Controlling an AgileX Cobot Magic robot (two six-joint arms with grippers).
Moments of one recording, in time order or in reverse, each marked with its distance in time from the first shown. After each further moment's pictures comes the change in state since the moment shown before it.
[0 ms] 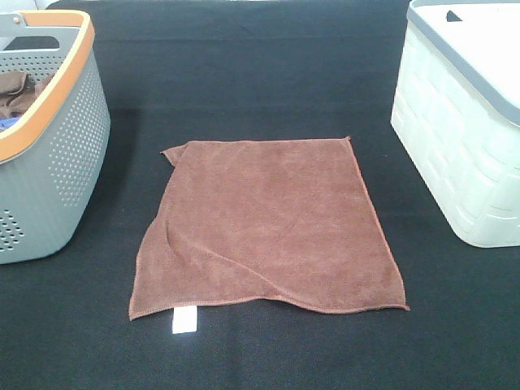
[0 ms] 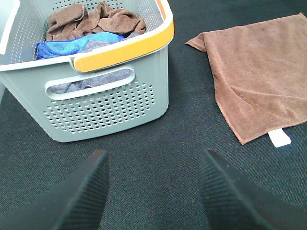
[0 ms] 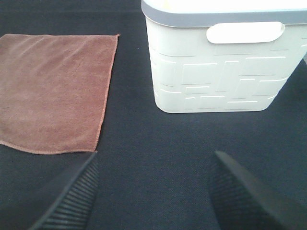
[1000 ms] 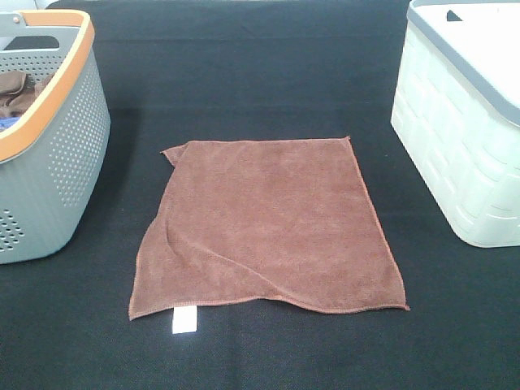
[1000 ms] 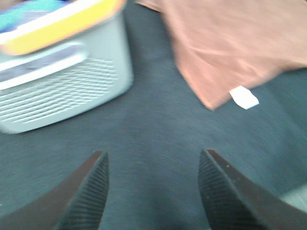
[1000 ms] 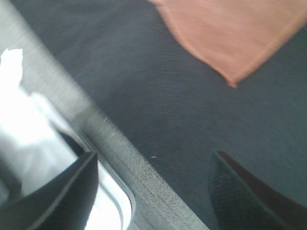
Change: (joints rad) left arm -0.137 0.156 0.000 0.002 0.000 0.000; right arm 0.746 0.427 -0.002 -0.013 0.002 0.000
